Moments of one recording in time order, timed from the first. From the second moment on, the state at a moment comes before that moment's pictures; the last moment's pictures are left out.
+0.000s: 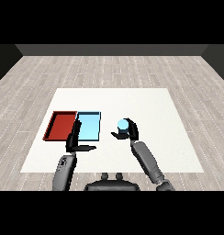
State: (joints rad) left arm -0.01 0.01 -0.06 -1.53 -0.01 0.02 -0.38; right arm -0.36 -0.01 0.29 -1.17 -0.16 -0.39 -0.33
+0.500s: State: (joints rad) left arm -0.05 0.00 -0.12 -1.57 0.00 0.05 -0.31; right arm -0.36 -0.05 0.22 -1.23 -0.15 -0.28 -0.30
